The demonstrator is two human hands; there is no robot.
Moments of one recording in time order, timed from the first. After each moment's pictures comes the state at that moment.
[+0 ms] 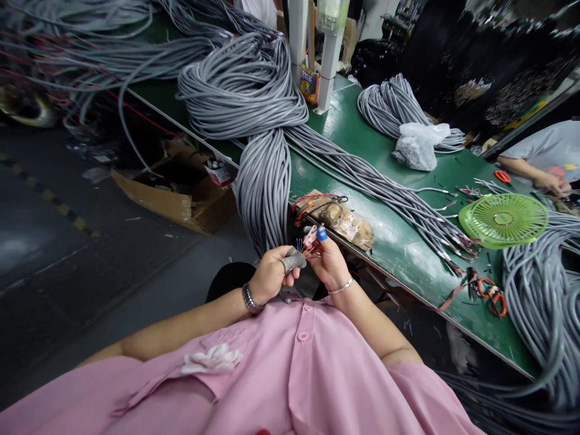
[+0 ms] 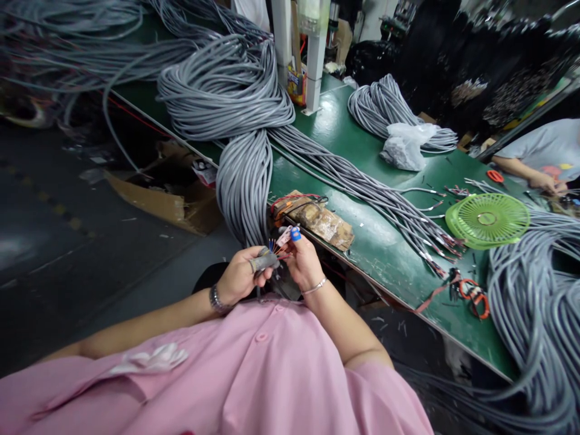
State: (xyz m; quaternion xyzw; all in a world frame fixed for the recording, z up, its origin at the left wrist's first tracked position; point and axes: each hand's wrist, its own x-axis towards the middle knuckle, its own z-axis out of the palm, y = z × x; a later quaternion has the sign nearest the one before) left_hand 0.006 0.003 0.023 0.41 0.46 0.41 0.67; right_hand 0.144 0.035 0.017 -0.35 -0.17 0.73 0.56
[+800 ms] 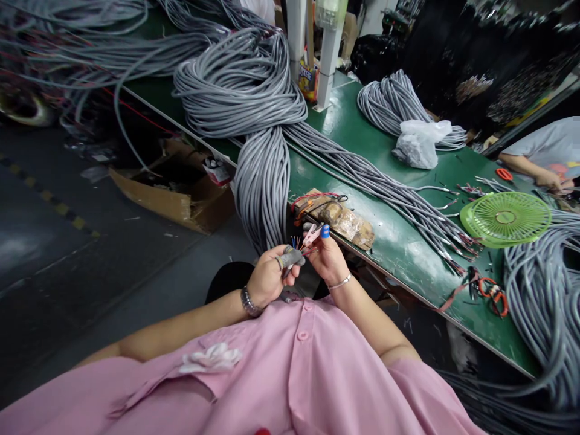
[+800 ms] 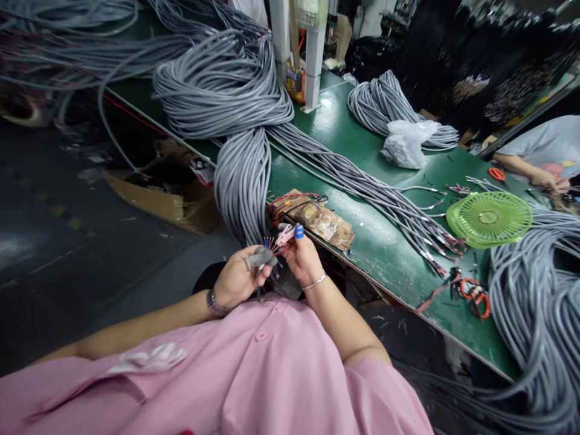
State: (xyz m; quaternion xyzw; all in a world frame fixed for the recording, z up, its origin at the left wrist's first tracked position) left_hand 0.010 0.001 0.023 0.31 0.42 0.45 0.72; right_hand 0.146 0.047 0.001 -0.35 -0.18 0.73 0.55
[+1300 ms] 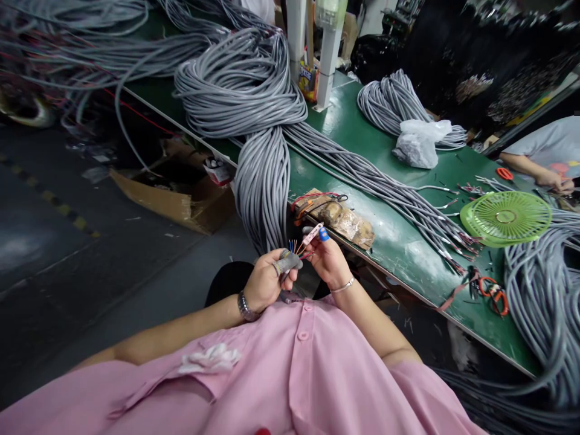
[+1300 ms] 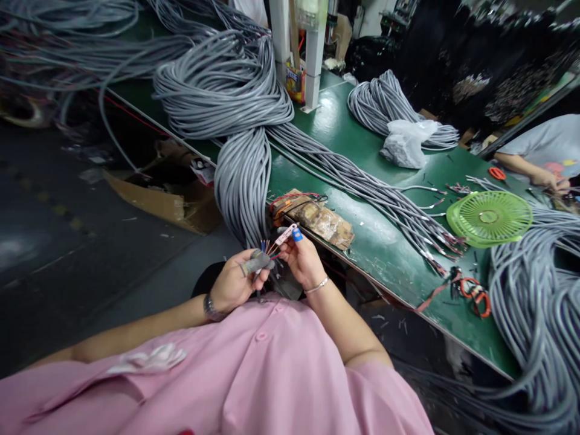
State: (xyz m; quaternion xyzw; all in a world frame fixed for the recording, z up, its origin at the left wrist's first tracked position) left_hand 0.004 -0.008 0.023 0.33 0.43 0.46 0.71; right_hand 0.152 0.035 0.013 -0.34 -0.20 0.75 0.53
